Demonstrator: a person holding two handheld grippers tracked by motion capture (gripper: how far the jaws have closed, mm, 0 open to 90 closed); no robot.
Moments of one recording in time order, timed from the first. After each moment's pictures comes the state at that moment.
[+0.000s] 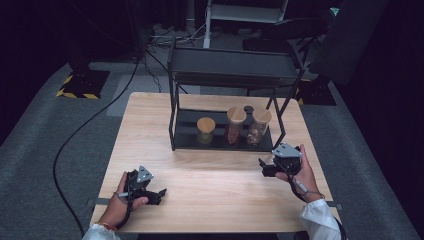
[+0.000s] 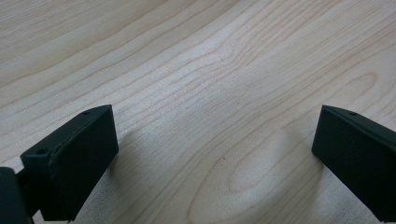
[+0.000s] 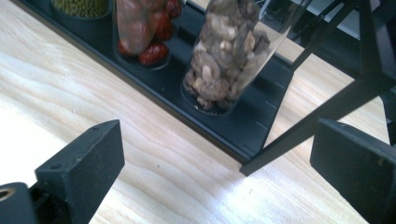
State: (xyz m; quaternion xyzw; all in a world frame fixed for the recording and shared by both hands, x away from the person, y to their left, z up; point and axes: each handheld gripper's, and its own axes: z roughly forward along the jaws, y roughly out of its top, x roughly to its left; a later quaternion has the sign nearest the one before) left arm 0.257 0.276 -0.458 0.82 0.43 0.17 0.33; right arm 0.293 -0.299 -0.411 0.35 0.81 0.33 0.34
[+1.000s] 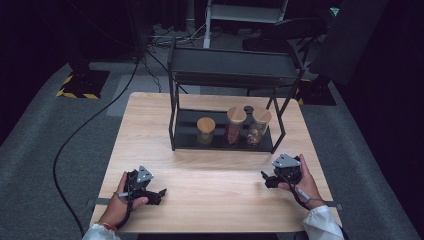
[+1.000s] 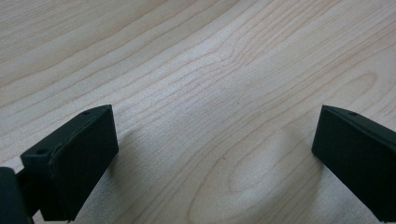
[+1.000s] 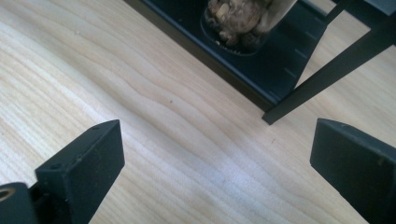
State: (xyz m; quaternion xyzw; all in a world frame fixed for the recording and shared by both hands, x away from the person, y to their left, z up) left arm 0.257 0.276 -0.458 0.82 0.43 0.17 0.33; right arm 0.292 -0.313 -0.434 0.34 0.84 0.29 0.30
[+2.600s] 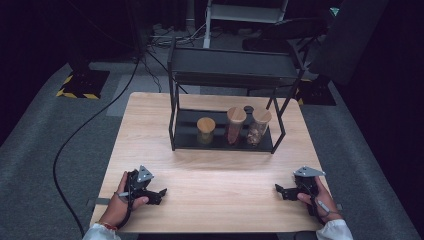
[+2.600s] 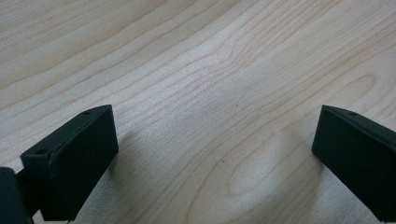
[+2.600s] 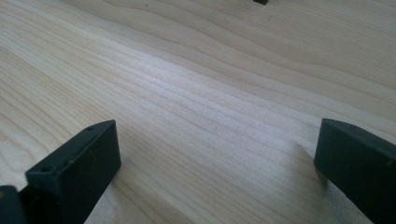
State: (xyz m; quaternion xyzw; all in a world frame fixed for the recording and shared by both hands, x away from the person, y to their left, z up) left arm 0.258 0.276 -0.458 0.83 0.43 0.17 0.33; right arm 0.284 -0.397 -0.465 0.44 0.81 0.34 0.19
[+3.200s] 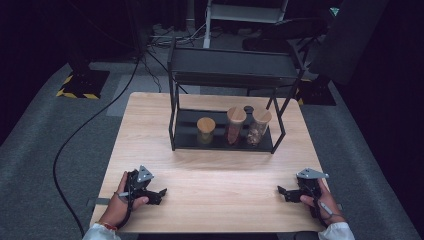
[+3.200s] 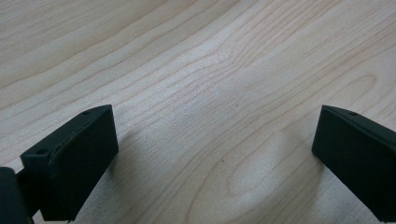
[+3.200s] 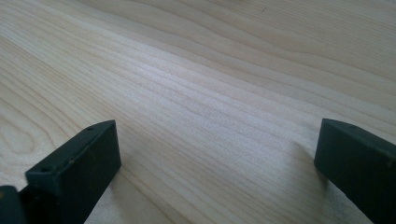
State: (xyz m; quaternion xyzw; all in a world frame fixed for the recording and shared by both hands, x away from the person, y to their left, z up) left arm 0.258 0.276 -0.458 0.83 0.43 0.17 0.33; right arm 0.279 -0.404 -0.465 0.44 0.81 0.35 0.19
